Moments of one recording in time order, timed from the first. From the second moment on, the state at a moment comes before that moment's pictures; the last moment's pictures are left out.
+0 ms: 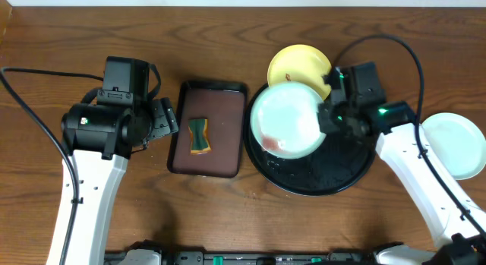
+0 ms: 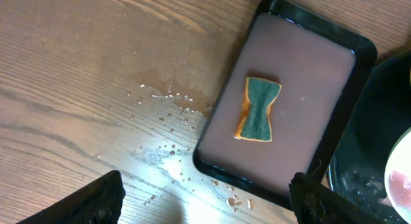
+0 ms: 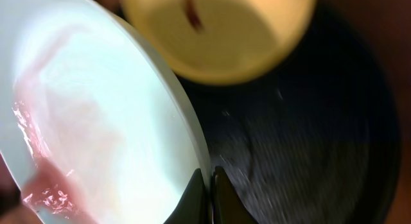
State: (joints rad) left arm -0.12 1.28 1.41 -1.29 -0.14 -0.41; right arm 0.31 1.47 1.14 -0.71 -0.08 0.12
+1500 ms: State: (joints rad) left arm -0.12 1.28 1.41 -1.29 -0.14 -0.41; right arm 0.93 1.66 1.20 0.08 0.69 -0.44
